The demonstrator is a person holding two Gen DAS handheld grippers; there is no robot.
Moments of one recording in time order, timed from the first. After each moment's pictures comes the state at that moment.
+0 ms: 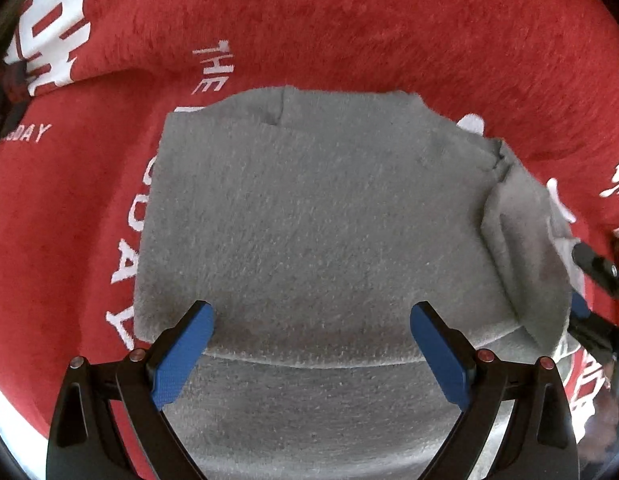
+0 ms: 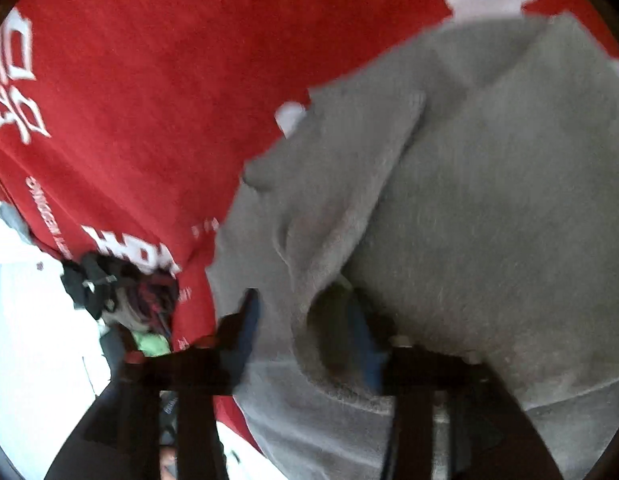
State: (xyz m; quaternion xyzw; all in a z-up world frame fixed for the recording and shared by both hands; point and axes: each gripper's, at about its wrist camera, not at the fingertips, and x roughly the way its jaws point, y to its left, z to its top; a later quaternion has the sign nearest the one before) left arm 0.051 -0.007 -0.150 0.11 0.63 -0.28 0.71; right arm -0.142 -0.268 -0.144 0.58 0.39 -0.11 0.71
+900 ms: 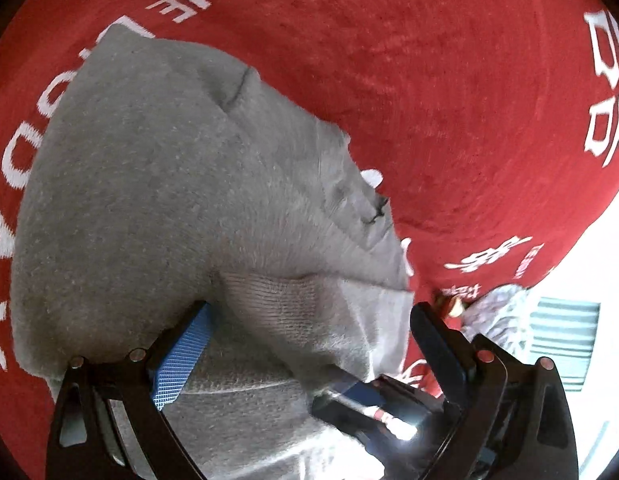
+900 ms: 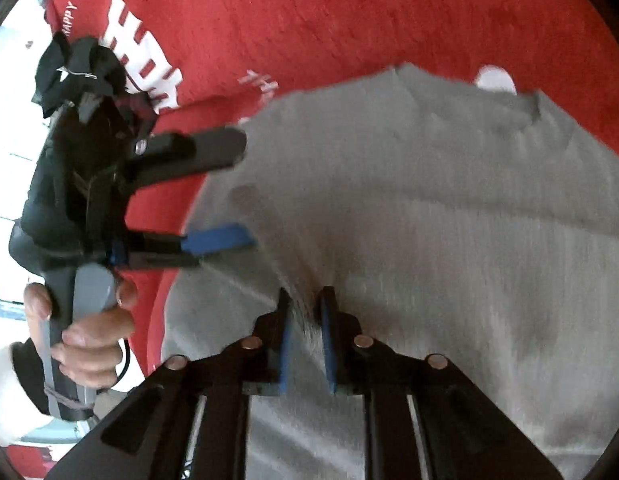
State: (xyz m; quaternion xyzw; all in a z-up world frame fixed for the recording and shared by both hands) left arm 0.103 0.015 -0.184 -0.20 0.71 -0.40 0.55; right arm -0.051 -0.147 -0.134 0.32 0.56 0.02 0.76
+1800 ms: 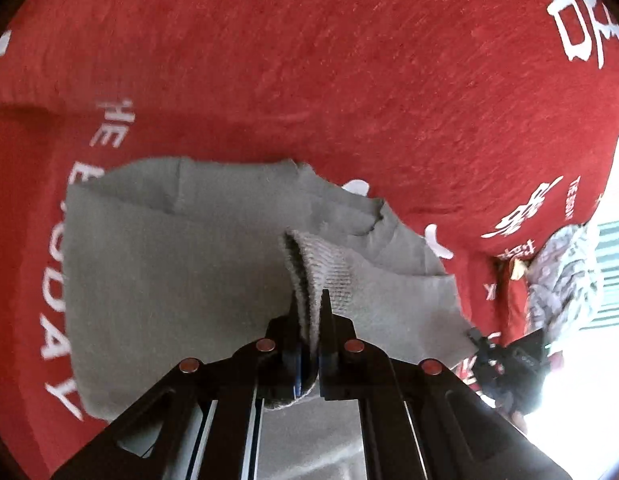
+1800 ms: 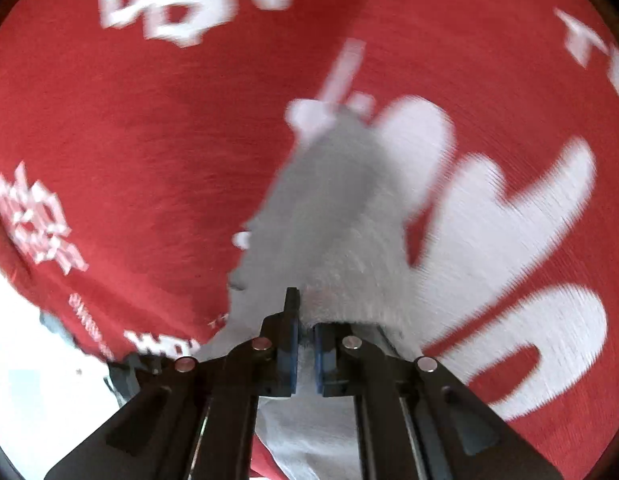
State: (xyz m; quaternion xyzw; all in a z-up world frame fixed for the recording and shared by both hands) left arm 0.108 -0.015 -0.128 -0.03 0.65 -0.42 0.63; right arm -0.282 -0.329 -0.130 0.65 0.26 -0.19 0.69
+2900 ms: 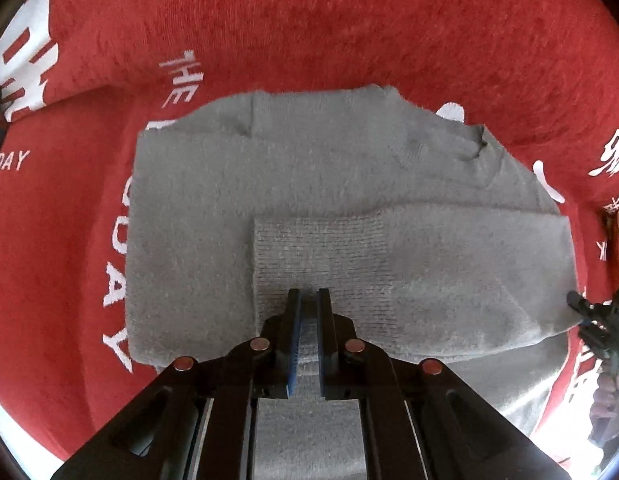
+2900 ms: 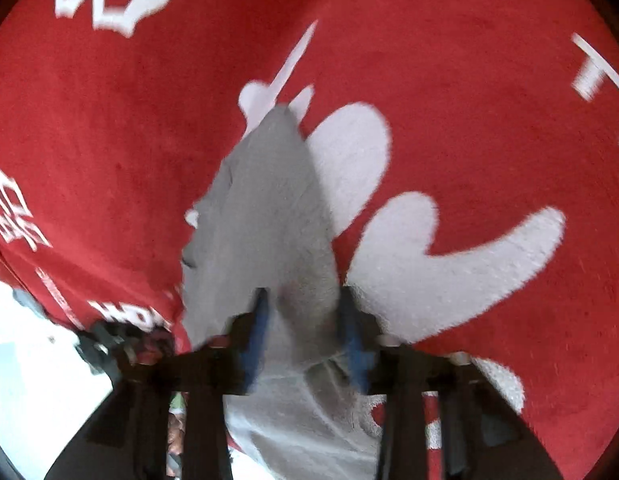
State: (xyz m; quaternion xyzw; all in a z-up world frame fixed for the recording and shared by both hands) left arm 0.057 -0.004 -0.150 0.15 0.63 -0.31 0.70; right arm -0.298 -0.357 -0.159 0.61 0.40 -0.18 0.66
